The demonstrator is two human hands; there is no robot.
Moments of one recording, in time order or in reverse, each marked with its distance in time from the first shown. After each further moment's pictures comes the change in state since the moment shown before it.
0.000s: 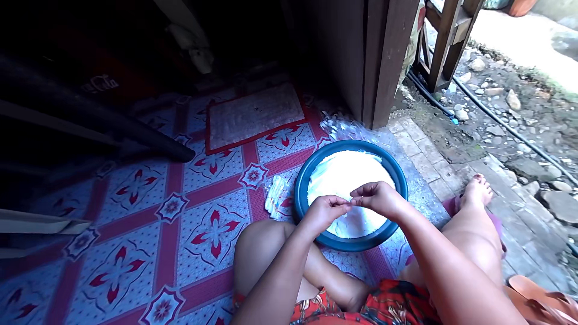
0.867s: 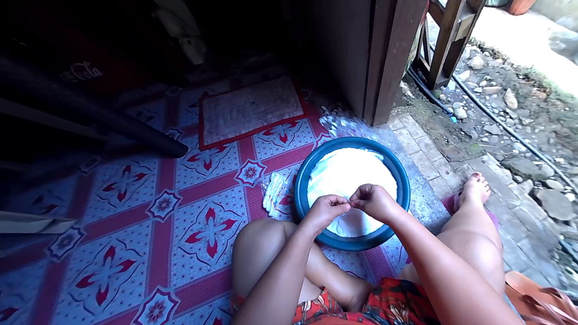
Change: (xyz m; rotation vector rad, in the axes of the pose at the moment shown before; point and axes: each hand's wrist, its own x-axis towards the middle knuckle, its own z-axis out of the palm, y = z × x) left_hand 0.021 -0.036 -0.002 -0.138 -0.024 0.002; right_hand 0.014 0.016 0.023 -0.098 0.032 0.009
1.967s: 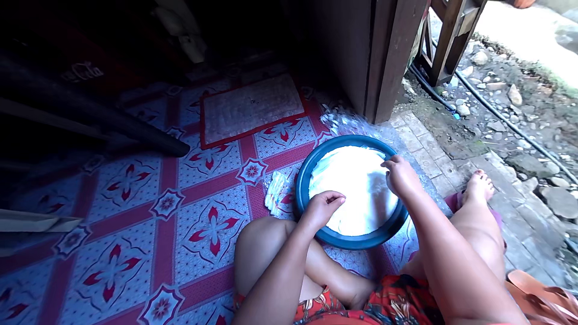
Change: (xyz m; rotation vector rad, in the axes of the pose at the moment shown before) left_hand -0.004 0.010 -0.010 0.311 0.082 0.032; right_hand 0.029 0.045 -0.040 -0.549 0.380 0.001
